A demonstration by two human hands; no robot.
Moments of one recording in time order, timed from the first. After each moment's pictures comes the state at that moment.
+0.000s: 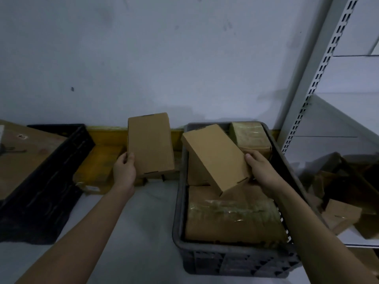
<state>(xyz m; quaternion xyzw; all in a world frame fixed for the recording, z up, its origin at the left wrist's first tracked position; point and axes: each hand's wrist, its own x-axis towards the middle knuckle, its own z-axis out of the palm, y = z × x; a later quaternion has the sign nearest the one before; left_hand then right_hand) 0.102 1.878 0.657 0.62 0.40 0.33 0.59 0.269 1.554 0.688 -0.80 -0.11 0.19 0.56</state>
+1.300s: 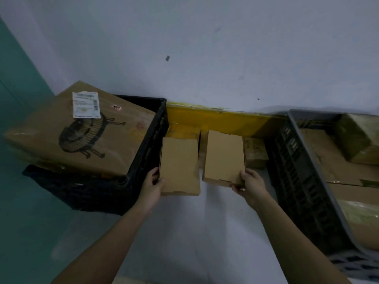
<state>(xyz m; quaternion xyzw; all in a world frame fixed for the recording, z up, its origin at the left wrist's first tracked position) -0.111 2.114 0.556 0.61 0.41 0.14 0.66 0.075 1.887 0.578 -0.66 0.11 0.28 0.68</state>
